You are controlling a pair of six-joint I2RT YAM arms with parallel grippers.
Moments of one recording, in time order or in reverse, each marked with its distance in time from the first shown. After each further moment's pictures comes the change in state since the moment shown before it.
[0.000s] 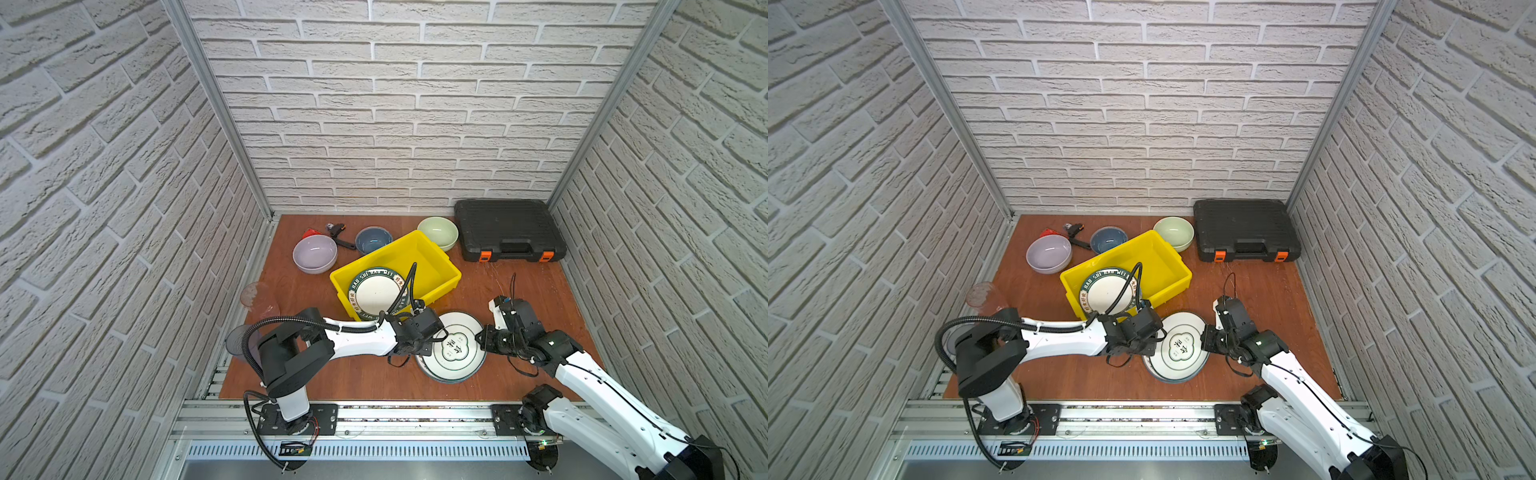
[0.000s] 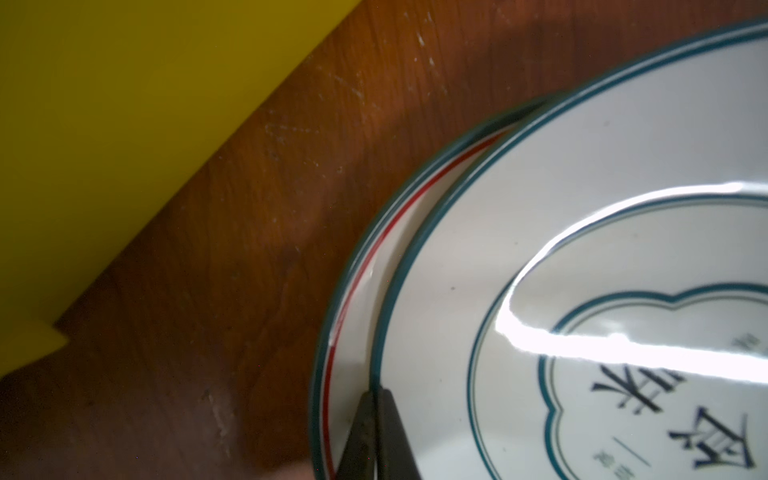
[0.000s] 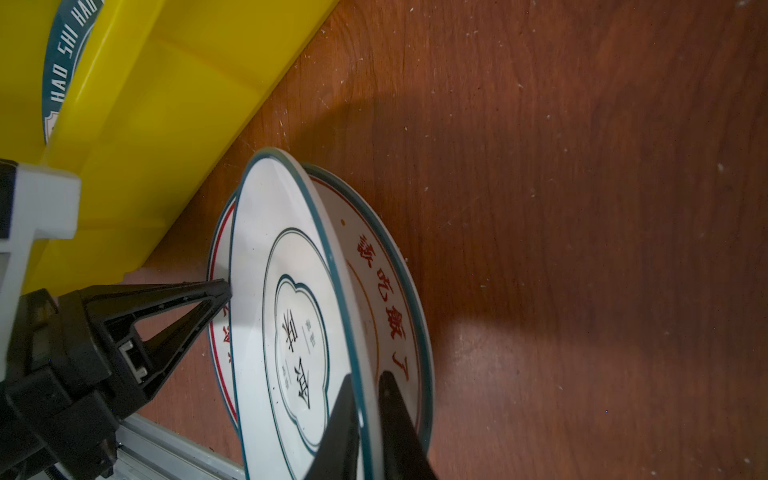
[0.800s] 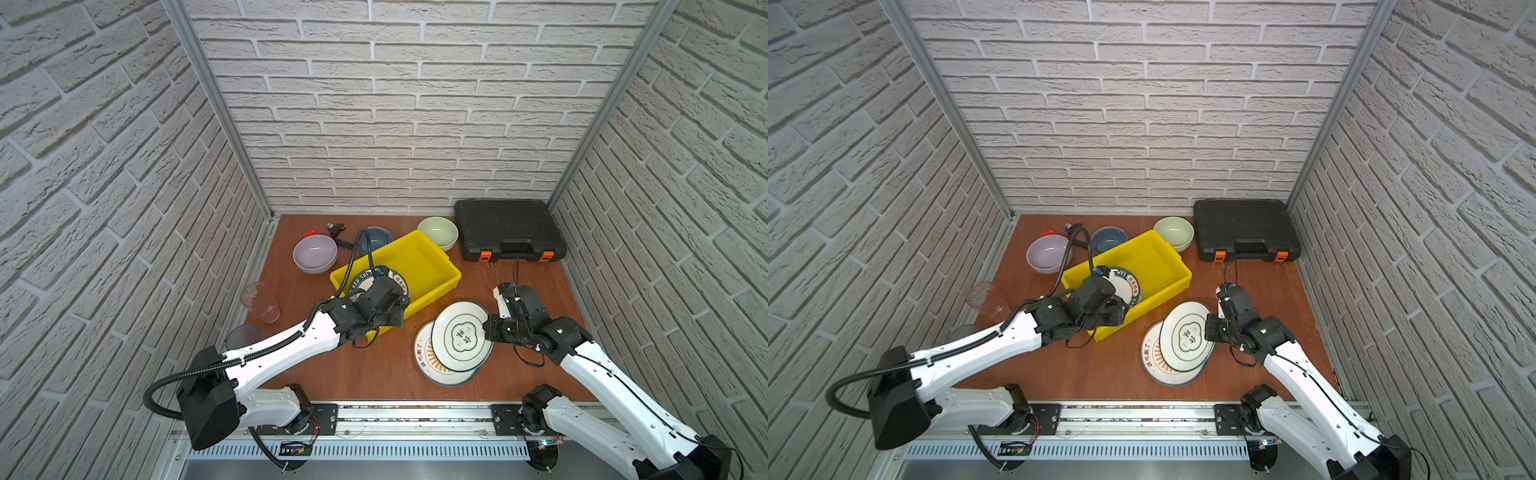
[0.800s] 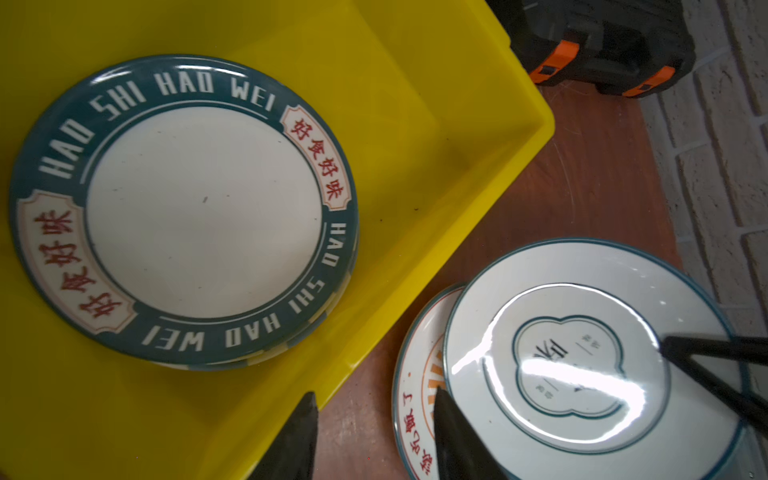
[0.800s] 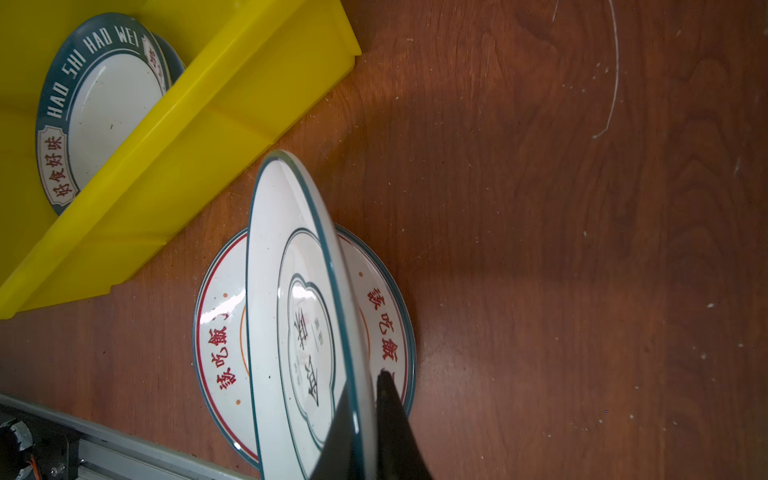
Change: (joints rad) left arm 0.235 -0.493 -0.034 -0.210 -0.041 0.107; right arm 0.000 0.048 0.222 -0.169 0.119 -0.101
